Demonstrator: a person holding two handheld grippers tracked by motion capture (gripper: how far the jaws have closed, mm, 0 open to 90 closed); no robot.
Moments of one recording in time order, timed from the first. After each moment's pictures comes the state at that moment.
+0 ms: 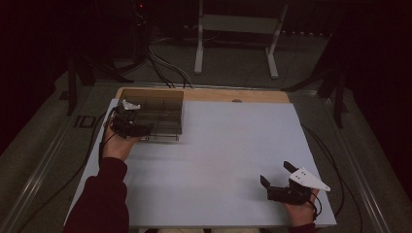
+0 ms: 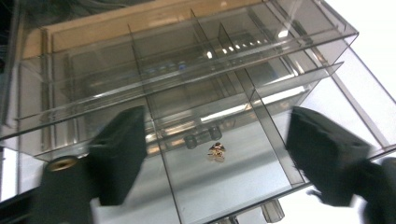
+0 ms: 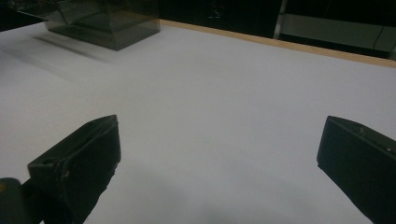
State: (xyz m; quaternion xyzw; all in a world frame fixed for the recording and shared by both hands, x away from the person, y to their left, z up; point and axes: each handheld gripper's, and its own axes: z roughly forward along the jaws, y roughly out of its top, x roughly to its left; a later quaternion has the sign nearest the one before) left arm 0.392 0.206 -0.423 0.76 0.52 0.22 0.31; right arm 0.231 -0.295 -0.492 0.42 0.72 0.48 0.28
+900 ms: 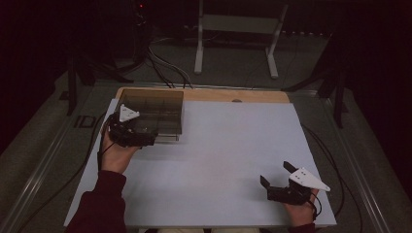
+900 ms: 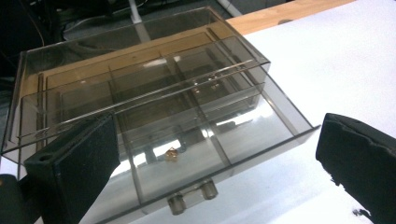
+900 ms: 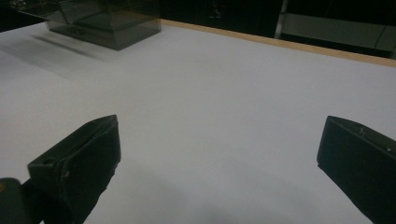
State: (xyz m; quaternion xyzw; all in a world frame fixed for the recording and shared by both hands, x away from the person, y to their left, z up) left arm 0.346 0.194 -0.403 0.76 0.47 0.25 0.38; right arm 0.231 -0.295 -0.493 0.42 0.72 0.48 0.28
